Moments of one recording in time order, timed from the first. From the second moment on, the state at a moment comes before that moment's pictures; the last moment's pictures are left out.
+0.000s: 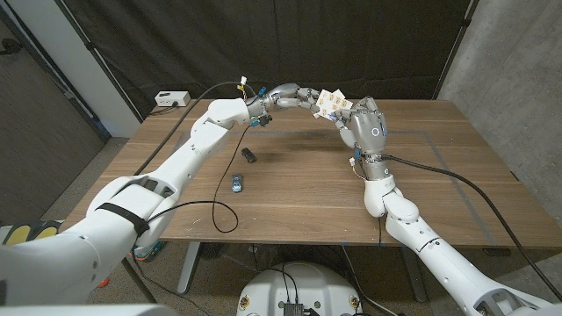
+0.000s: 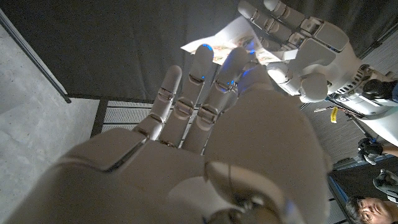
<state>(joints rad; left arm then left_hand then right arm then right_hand) 0.37 0.29 0.48 -1.03 -0.17 -0.36 -0.69 1.11 0.03 0.36 -0.14 0.34 1.07 0.06 0.46 0.36 0.35 -0.19 0.46 0.34 0.07 -0.04 0.24 0.31 -0.16 -0.02 1.17 0.18 -0.97 -0.38 -0.39 -1.49 -1.18 0.05 -1.04 1.20 0.05 0.15 -0.16 0.19 1.20 -0.12 0.27 0.24 1.24 -0.14 0.58 0.63 0.98 -0.15 0.77 0.96 0.23 -0.04 1.39 0.24</state>
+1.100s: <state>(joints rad) 0.51 0.47 0.48 -1.32 -0.03 -0.32 -0.51 1.07 0.03 0.34 -0.11 0.28 0.60 -0.06 0.28 0.40 0.20 -0.12 0.41 0.36 0.04 -0.04 0.24 0.34 -0.17 0.04 1.19 0.20 -1.05 -0.12 -0.19 -1.48 -1.36 0.23 -1.11 1.03 0.01 0.17 -0.12 0.23 0.80 -0.17 0.18 0.21 0.96 -0.18 0.31 0.46 0.88 -0.12 0.45 0.70 0.20 -0.04 1.39 0.18</state>
